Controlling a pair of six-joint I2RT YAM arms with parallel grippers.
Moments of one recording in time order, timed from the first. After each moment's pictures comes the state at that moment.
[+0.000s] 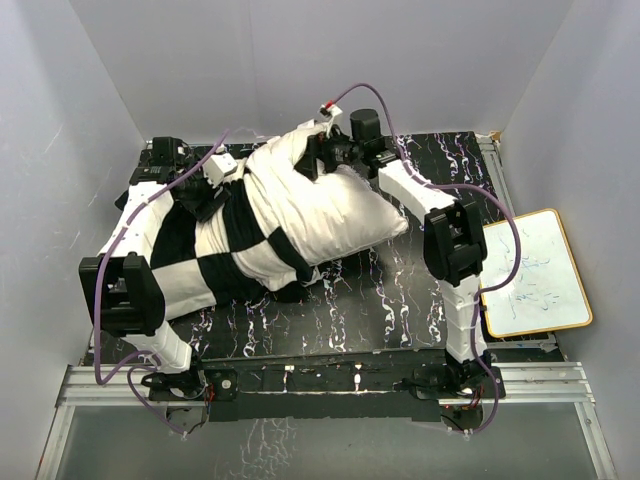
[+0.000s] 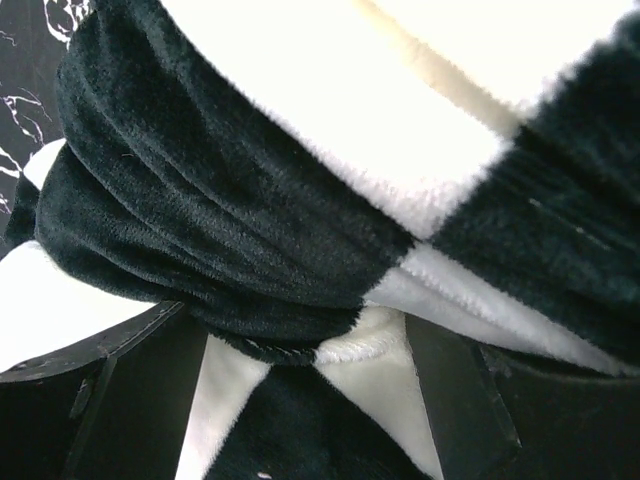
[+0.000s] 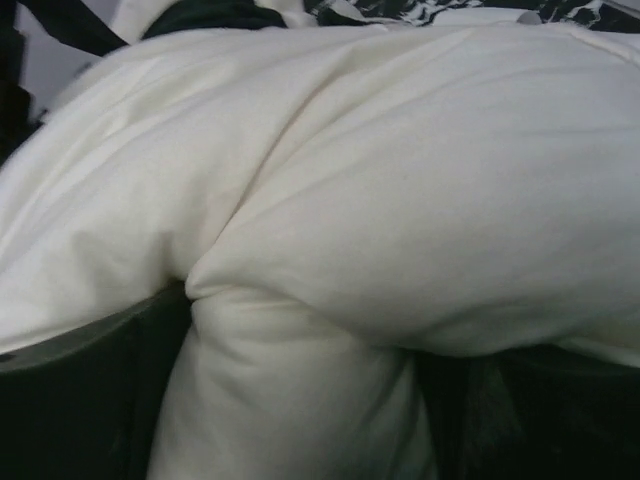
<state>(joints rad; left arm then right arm) 0.01 1.65 1.43 -0.76 0.34 0.90 0.40 2.17 1.85 0.03 -0.85 0.30</state>
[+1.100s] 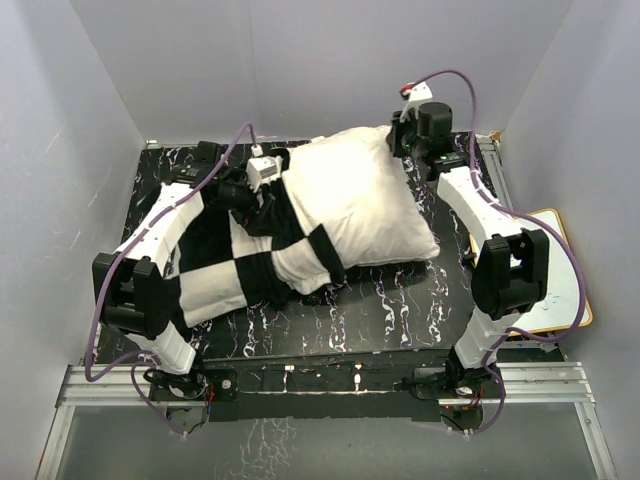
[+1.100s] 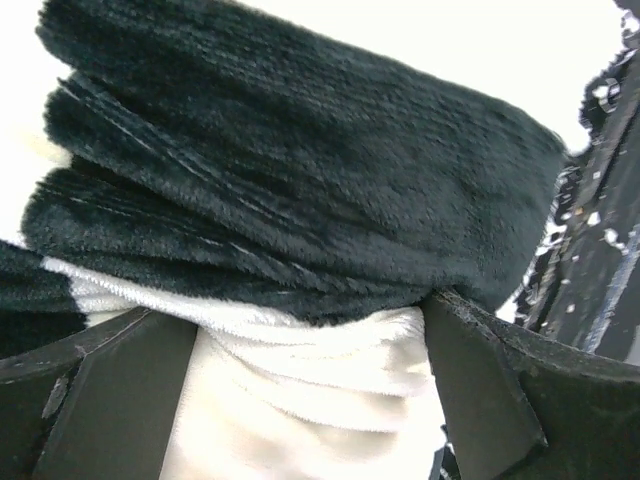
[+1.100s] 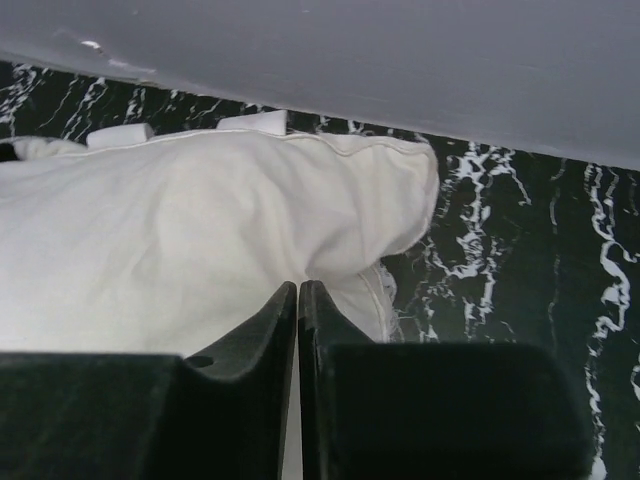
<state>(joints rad) -0.20 1.64 1.41 -0.85 0.74 0.55 0.22 1.76 1.55 -0.11 -0.13 0.01</state>
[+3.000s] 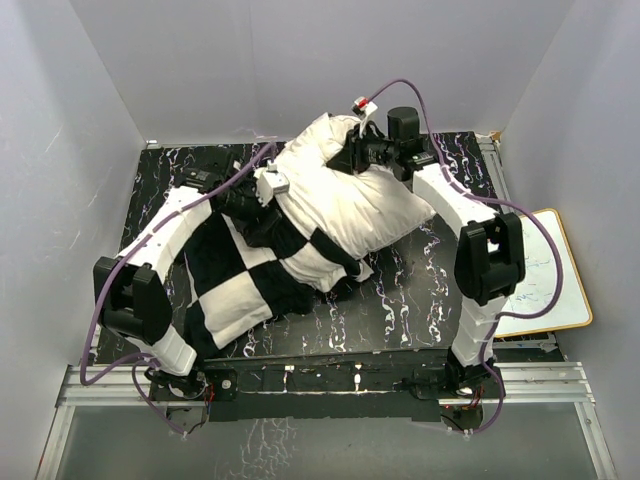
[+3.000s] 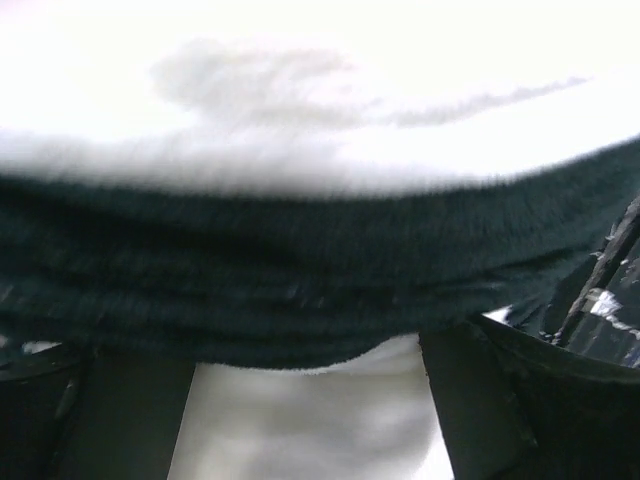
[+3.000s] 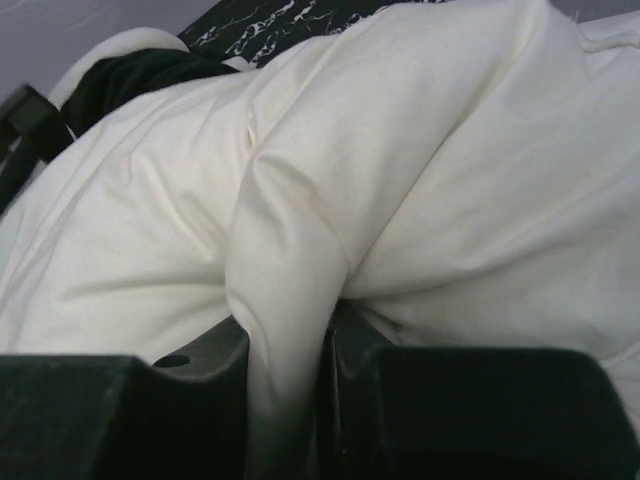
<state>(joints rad) -0.31 1.61 1.39 -0.92 0.52 0.66 0.31 1.93 1.67 -0.13 -0.80 0.05</state>
